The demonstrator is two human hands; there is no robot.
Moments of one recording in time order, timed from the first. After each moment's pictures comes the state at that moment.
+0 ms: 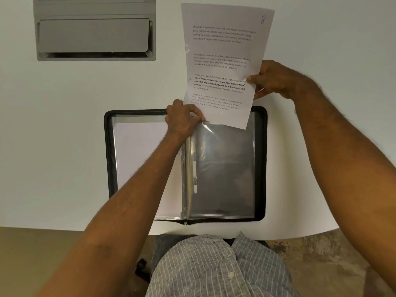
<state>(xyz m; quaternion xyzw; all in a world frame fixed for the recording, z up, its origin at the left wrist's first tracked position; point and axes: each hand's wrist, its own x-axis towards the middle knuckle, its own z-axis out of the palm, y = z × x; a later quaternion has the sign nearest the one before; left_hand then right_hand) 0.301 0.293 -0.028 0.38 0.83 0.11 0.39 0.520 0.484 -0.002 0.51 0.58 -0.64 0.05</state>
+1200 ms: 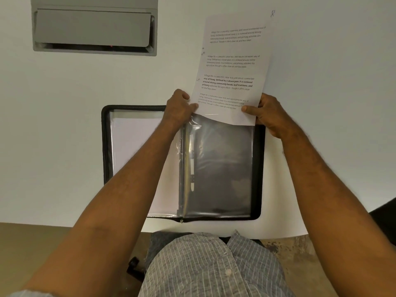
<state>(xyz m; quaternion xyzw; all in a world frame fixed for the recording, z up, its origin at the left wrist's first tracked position) 0.280 0.308 -0.035 0.31 0.82 0.20 0.45 0.542 0.394 -0.023 0.57 0.47 -0.67 -0.09</state>
